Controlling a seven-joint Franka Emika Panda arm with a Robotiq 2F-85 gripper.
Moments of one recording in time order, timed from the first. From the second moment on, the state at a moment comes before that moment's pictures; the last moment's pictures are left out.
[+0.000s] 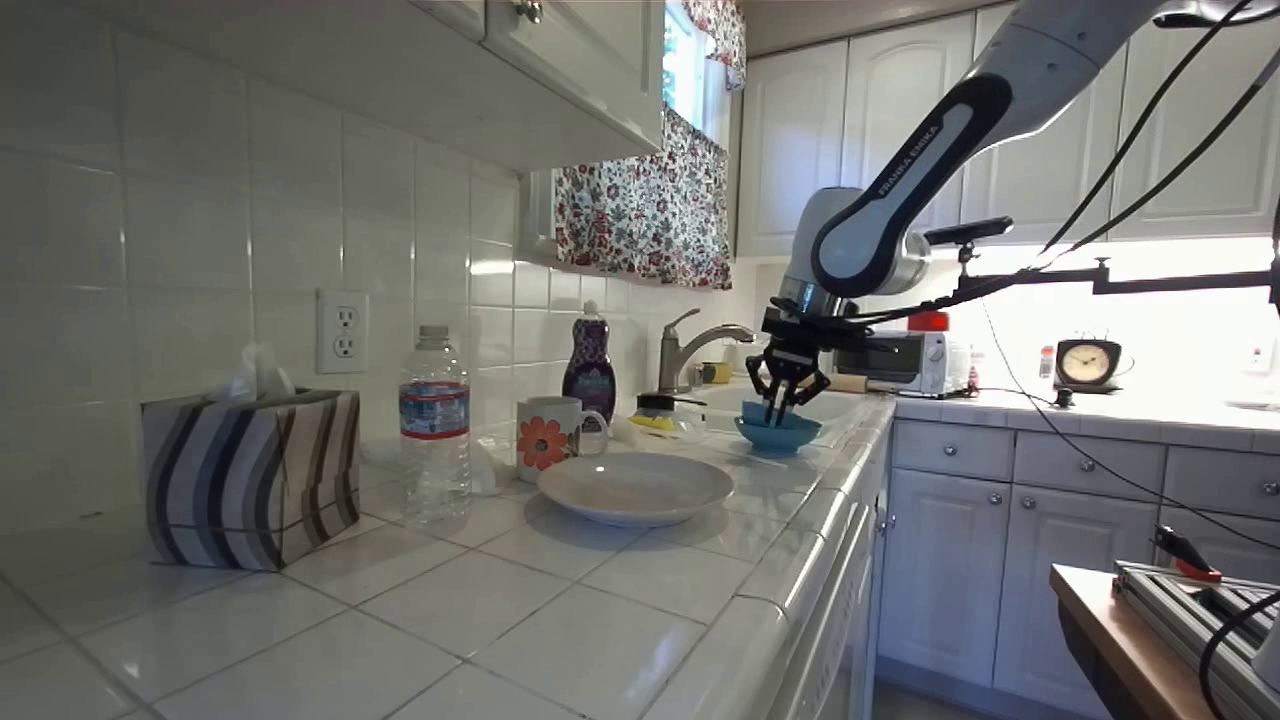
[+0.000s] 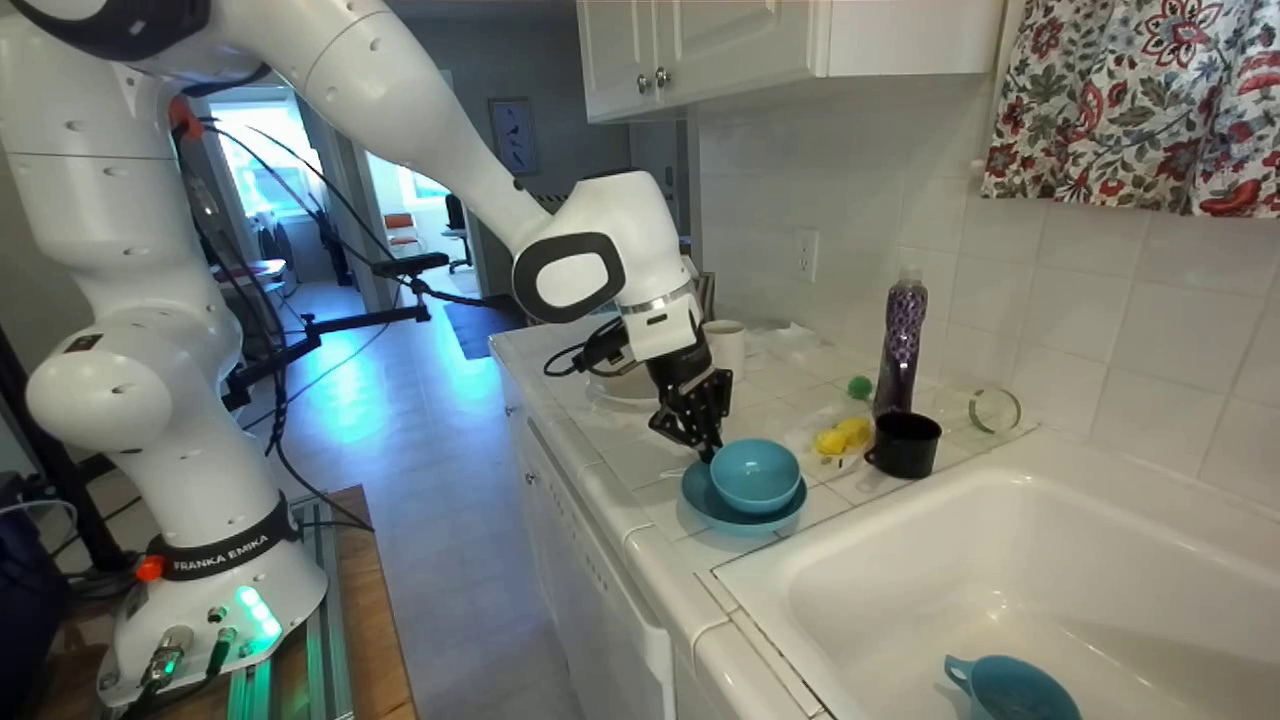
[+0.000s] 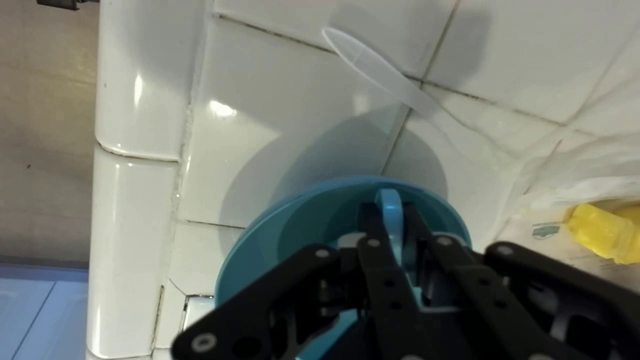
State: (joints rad) arm -0.19 0.11 -0.25 -2.37 -0.05 2.77 0.99
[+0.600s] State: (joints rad) arm -0.17 0.12 -0.25 -2.36 -0.03 2.77 0.97
